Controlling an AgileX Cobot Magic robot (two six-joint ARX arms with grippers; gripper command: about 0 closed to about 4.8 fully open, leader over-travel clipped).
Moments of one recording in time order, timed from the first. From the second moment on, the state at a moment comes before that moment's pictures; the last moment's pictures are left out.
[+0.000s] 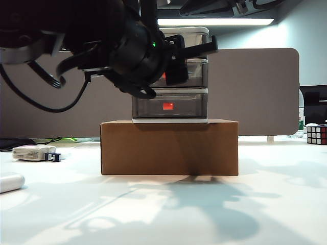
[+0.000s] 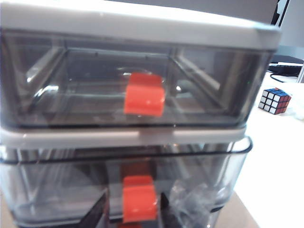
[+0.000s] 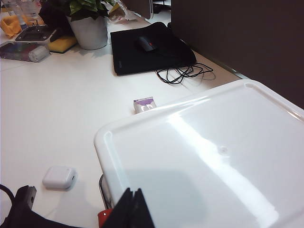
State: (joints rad) left arm -1.03 1.71 0.66 1.11 -0.75 -0.06; right arm 0.37 1.38 1.14 -0.05 -0.65 -0.18
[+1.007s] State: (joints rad) left arm -1.02 1.73 0.68 1.11 -0.72 -0.06; right arm 0.37 1.45 1.14 0.00 -0.56 -0.18
